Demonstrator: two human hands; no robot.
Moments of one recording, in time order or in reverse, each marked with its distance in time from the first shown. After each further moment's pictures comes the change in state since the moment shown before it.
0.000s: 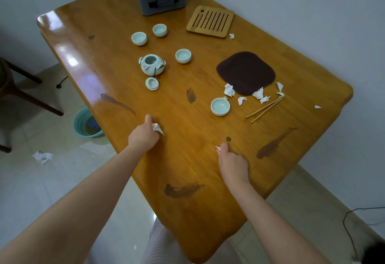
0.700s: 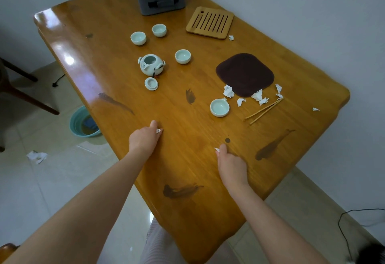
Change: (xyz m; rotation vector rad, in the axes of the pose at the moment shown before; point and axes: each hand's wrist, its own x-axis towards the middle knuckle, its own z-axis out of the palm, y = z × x) left_hand 0.002 -0.006 0.018 0.356 0.120 0.150; right_hand -0.001 -0.001 -0.001 -0.027 0.002 -0.019
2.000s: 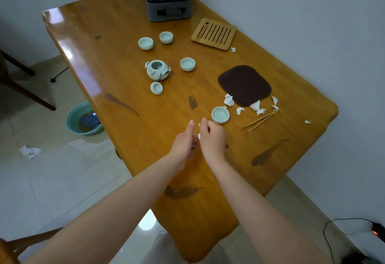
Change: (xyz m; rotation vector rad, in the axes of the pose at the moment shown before) left_hand -0.066 0.094 -0.070 -1.501 -0.385 -0.286; right_hand 0.040 -0.077 -0.079 0.958 0.240 0.169
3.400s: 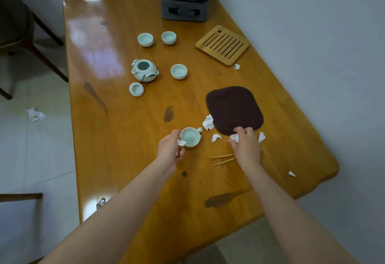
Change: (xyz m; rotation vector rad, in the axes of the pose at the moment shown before) left_hand 0.063 0.047 0.112 -0.485 0.416 -0.171; right_hand 0.207 0.134 -0.133 -0.804 -0.210 -0.266
